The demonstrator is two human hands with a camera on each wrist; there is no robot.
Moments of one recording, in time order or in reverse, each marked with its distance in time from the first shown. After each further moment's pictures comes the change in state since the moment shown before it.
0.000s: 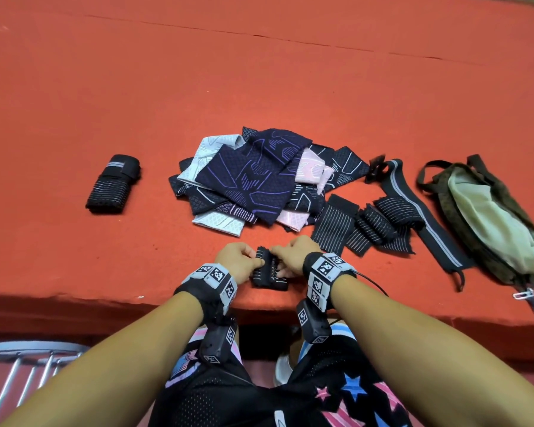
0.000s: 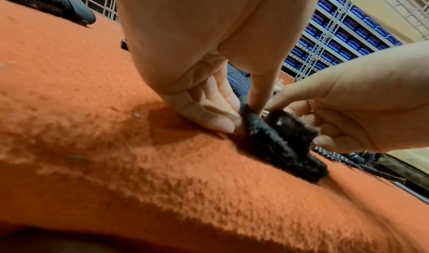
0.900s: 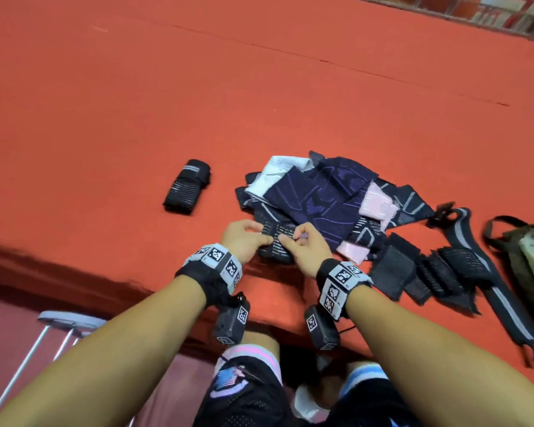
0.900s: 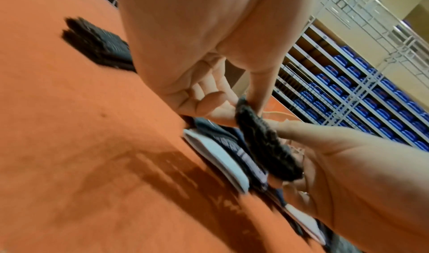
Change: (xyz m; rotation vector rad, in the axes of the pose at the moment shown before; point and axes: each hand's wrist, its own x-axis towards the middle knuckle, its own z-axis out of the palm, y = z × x) left_hand 0.022 -0.002 -0.127 -0.349 0.166 0.033; right_hand 0.013 -0.076 0.075 0.103 0.091 -0.543
